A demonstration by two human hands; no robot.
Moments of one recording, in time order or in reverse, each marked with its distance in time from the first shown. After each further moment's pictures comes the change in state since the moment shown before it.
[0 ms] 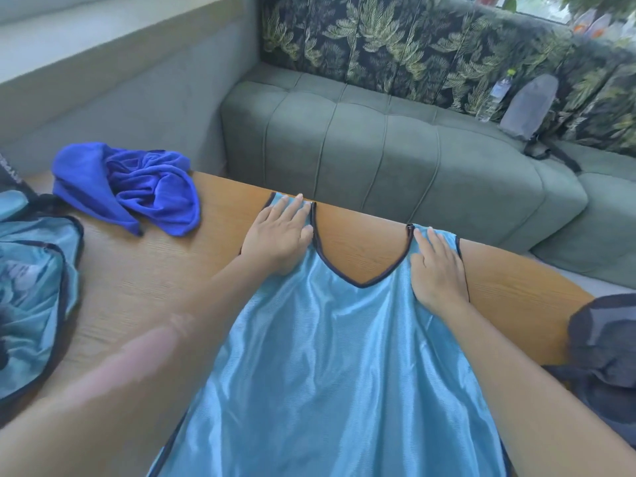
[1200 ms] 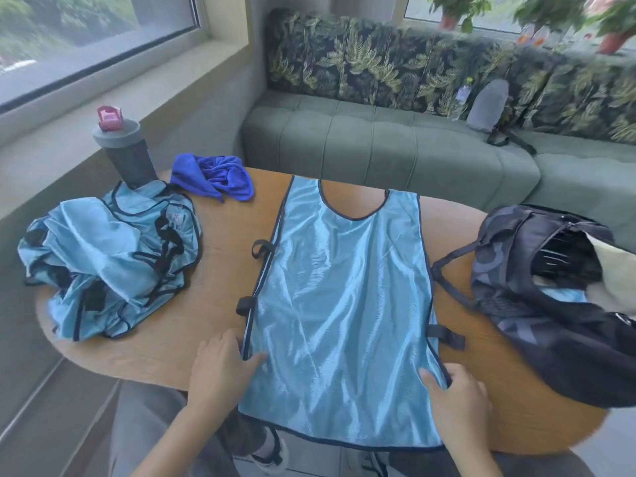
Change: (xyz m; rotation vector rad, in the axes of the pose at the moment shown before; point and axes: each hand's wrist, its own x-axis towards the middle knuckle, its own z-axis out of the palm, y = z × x) left_hand -0.439 0.021 -0.056 -0.303 -0.034 -0.540; right_hand -0.449 0.012 -0.055 0.221 0.074 0.481
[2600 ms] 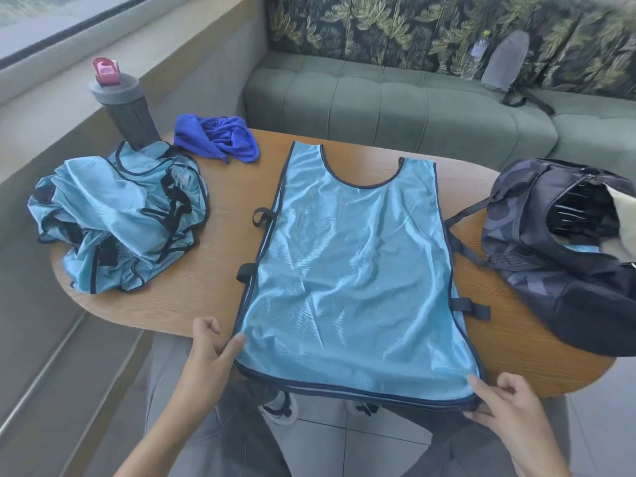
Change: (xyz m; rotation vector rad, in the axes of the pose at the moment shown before) left_hand -0.069 -0.035 -0.023 -0.678 -0.093 -0.126; right_hand -0.047 0.059 -0.047 0.863 -0.251 0.366
